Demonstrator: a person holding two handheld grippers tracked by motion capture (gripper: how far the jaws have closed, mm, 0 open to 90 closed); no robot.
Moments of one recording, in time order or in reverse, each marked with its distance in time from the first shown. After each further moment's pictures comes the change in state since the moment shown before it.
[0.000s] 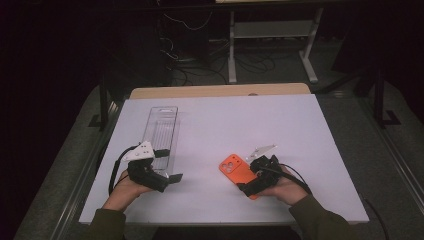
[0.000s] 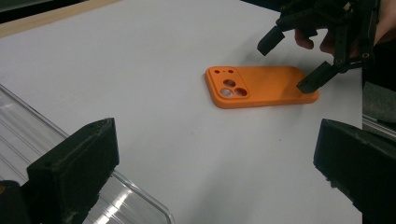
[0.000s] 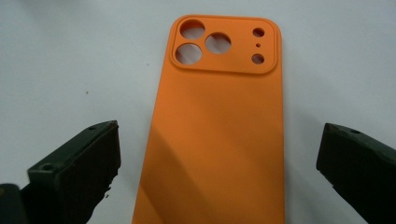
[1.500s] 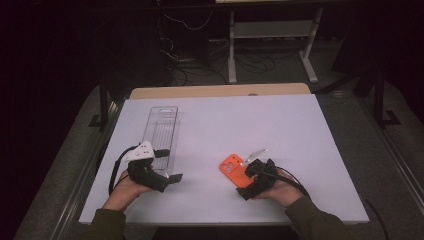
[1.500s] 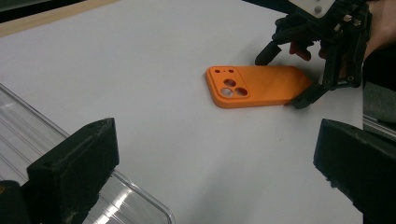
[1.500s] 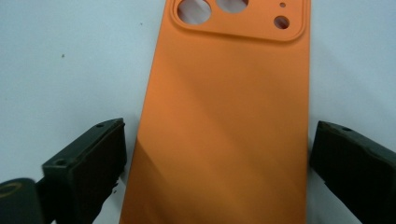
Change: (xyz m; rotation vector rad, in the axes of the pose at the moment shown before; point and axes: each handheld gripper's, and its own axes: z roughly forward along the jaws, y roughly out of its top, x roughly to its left) left arm 0.000 0.000 0.000 0.003 0.000 -0.002; right arm 0.005 -0.003 0.016 0.114 -0.031 -0.060
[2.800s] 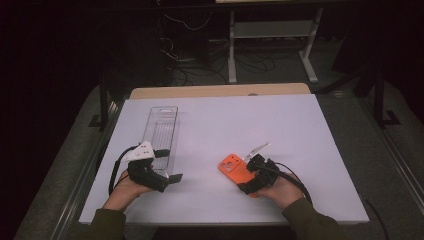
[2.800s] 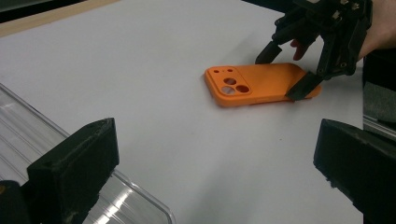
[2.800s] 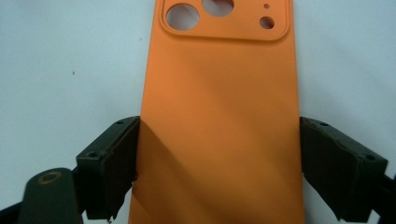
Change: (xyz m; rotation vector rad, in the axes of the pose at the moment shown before) left arm 0.002 0.000 -0.001 0.006 0.002 0.017; right arm -0.008 0.007 -0.008 0.007 0.045 0.063
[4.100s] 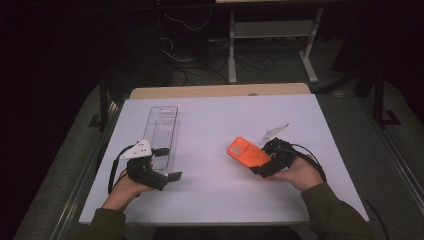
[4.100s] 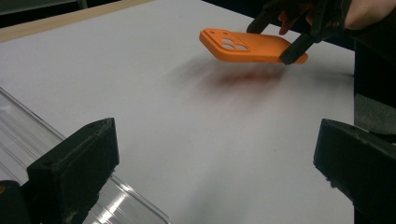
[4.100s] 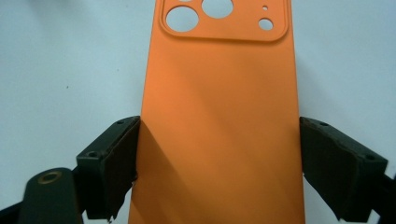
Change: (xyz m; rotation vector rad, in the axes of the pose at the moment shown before) left arm -0.001 0.003 -0.002 -0.046 -0.017 -0.037; right arm -0.047 0.010 -0.043 -0.114 0.042 -0.111
